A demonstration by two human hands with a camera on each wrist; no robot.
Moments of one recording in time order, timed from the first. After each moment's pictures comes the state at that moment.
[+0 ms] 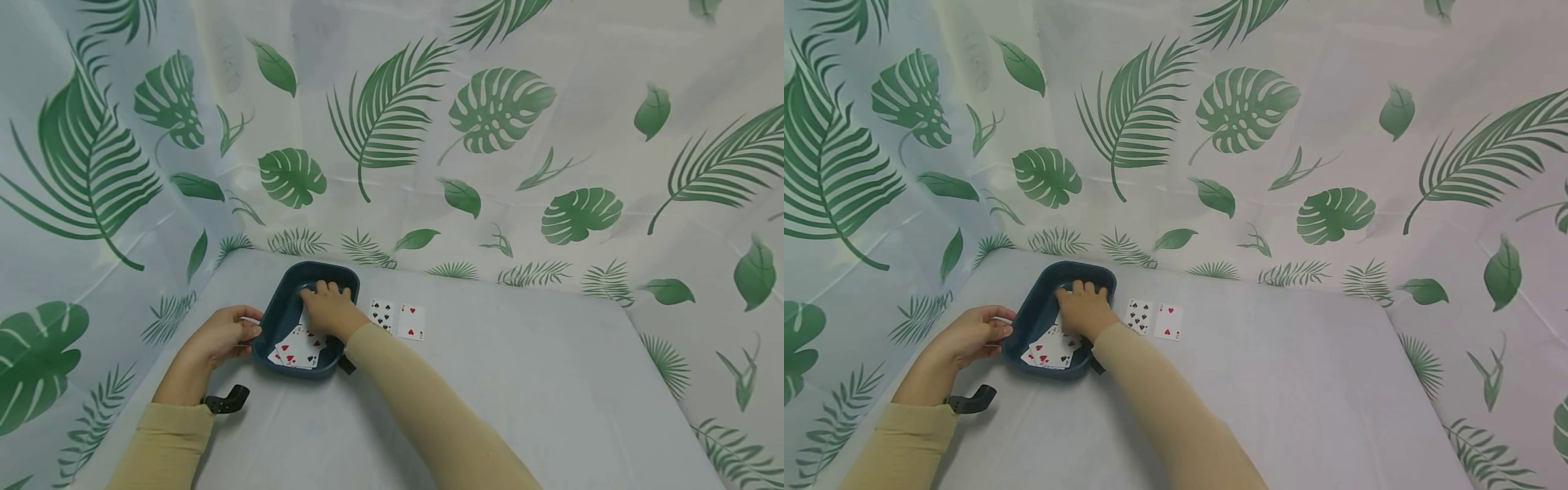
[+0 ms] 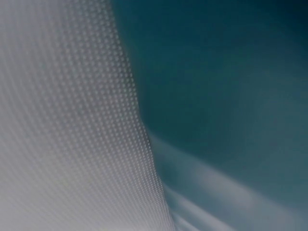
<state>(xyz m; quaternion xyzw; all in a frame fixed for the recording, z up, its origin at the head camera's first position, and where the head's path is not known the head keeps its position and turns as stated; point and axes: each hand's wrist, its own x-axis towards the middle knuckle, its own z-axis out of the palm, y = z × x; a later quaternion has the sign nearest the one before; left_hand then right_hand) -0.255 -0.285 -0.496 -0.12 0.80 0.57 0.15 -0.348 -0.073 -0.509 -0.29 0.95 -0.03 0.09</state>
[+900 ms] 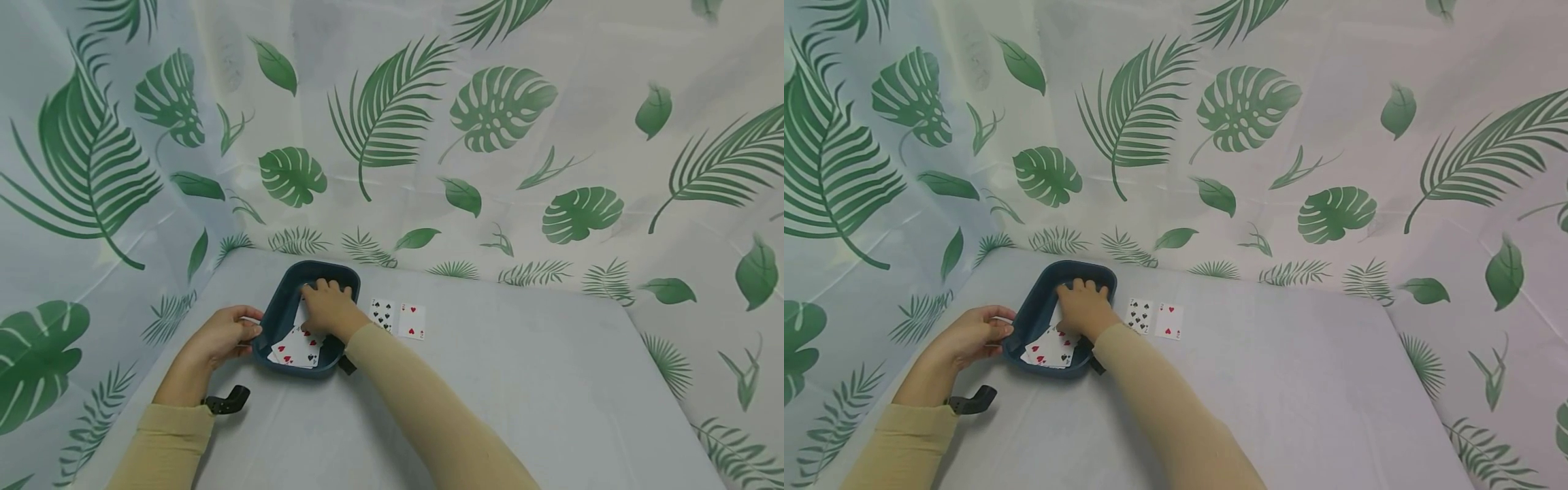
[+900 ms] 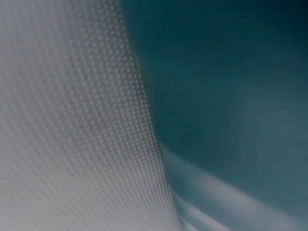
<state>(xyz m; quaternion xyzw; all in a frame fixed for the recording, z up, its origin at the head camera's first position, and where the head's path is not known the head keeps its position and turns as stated) -0.252 -0.285 -0.497 -0.12 0.80 0.57 0.15 -0.349 -0.074 -0.508 -0.28 0.95 -0.05 0.09</state>
